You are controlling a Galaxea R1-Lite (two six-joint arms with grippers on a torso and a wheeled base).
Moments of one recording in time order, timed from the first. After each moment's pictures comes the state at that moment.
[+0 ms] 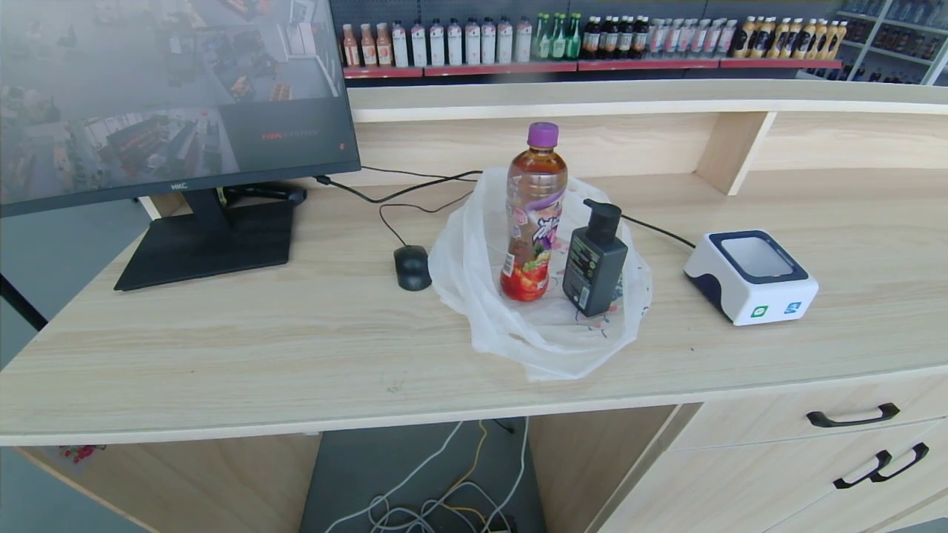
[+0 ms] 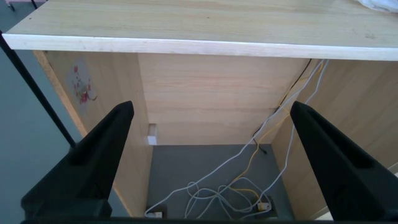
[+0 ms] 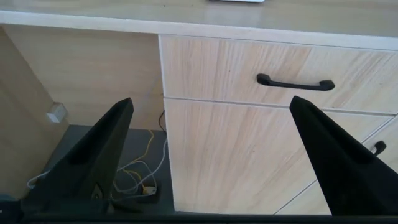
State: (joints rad) left arm 0.00 0.00 0.00 0.00 0.00 0.01; right arm -0.01 0.00 -0.01 -0.03 0.11 -0.09
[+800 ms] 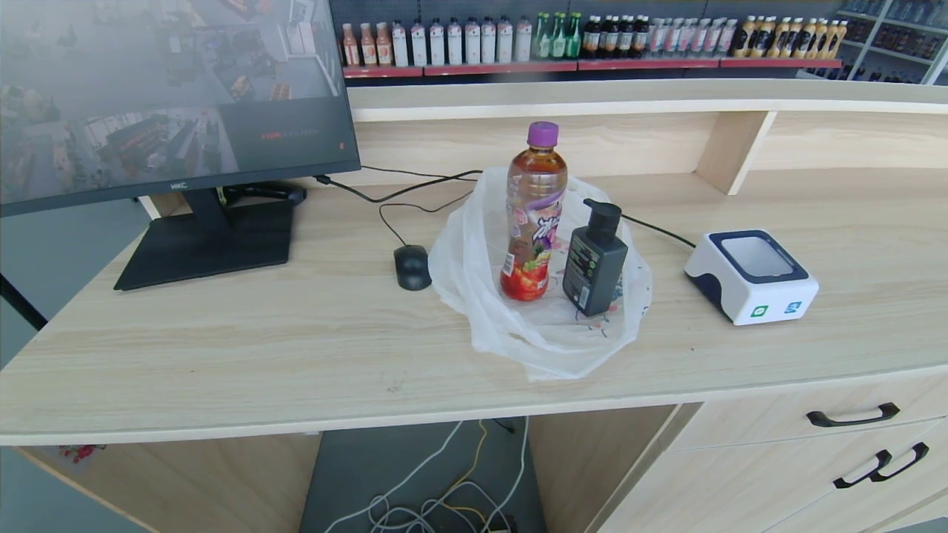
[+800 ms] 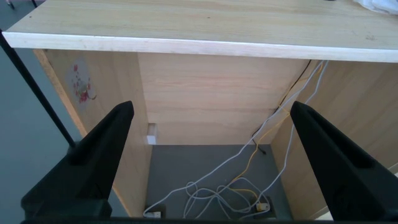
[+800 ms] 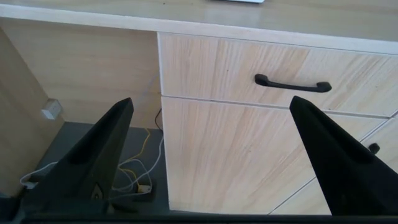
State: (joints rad) left arm 0.00 0.00 0.00 0.00 0.00 0.01; right arm -0.01 0.00 -0.01 -0.03 0.11 -0.12
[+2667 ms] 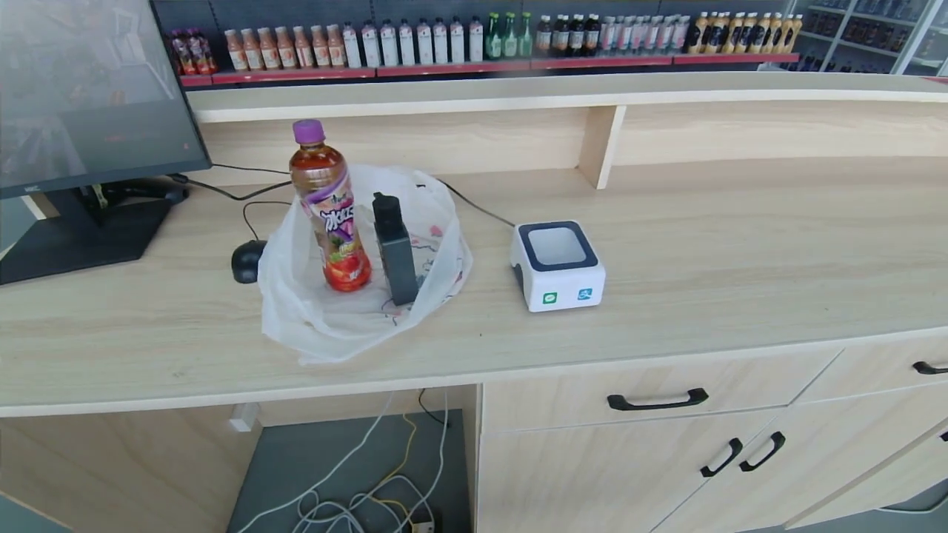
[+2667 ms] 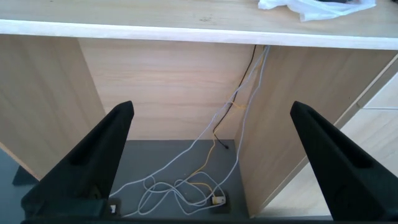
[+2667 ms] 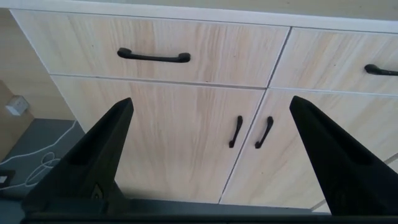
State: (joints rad) left arm 0.00 0.00 0.00 0.00 0.00 0.00; right arm -0.01 0.00 -0.01 -0.03 0.11 -0.10
